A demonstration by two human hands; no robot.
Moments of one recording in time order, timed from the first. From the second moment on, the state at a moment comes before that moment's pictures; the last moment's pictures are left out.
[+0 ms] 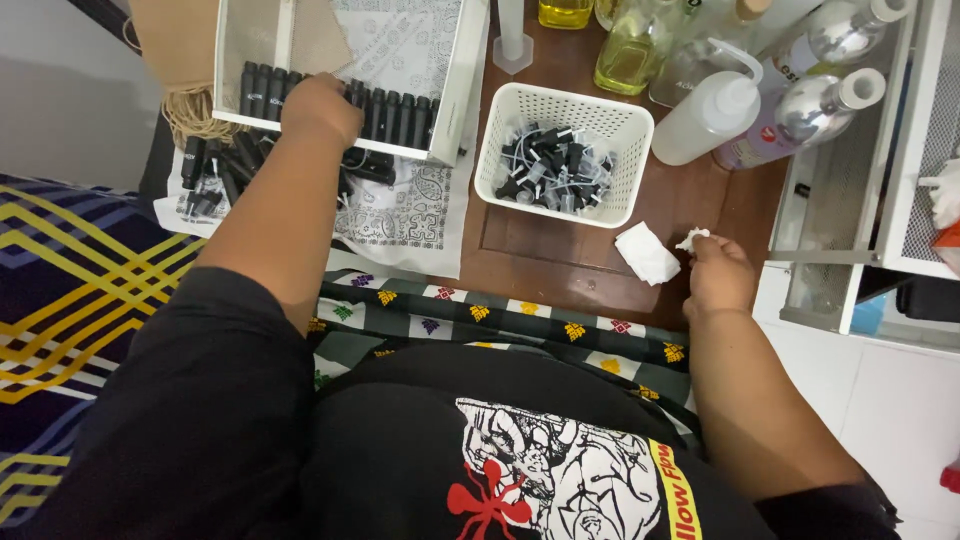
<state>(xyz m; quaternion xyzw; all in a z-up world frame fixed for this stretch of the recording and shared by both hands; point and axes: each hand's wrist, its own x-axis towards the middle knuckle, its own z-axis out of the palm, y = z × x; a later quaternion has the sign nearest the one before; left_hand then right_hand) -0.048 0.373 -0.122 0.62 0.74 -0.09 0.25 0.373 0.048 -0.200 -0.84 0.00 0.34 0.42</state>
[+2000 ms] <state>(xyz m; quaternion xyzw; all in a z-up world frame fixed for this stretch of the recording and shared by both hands) -0.218 0.270 -0.198 0.38 0.86 0.13 0.31 0.404 -0.028 -0.196 -0.74 0.01 0.35 0.58</state>
